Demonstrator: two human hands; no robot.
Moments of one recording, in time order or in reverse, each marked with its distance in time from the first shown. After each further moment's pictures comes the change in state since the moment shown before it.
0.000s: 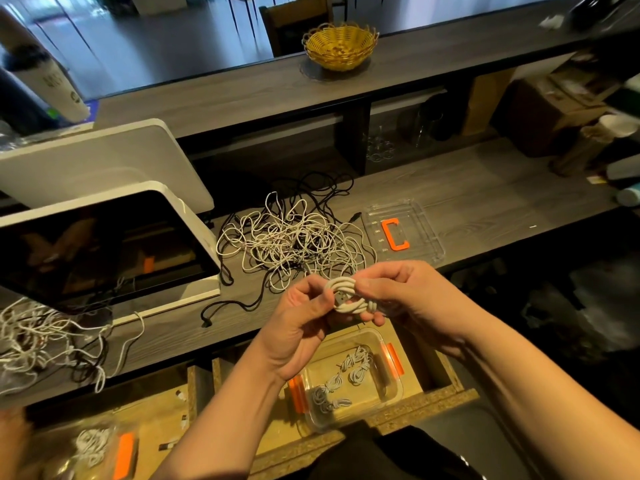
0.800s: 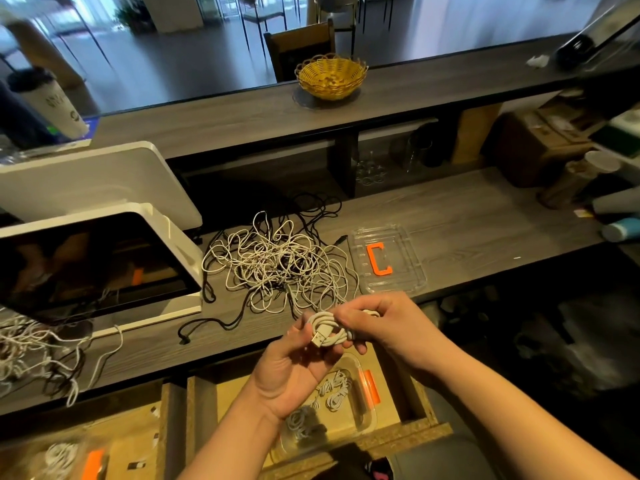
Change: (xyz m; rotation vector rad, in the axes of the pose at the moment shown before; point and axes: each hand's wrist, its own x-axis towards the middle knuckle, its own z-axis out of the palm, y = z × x) left_hand 0.021 -0.035 0.011 -0.319 0.115 -0.121; right_hand 0.010 0.003 -0.035 -0.251 -0.003 -0.113
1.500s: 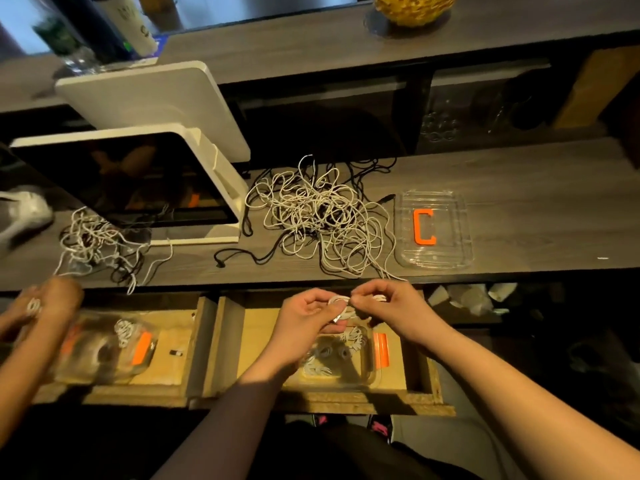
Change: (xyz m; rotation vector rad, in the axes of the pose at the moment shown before) left_hand 0.019 -0.044 -0.026 0.763 0.565 0.242; right_hand 0.037 0.090 -0.039 -0.202 -0.126 0.100
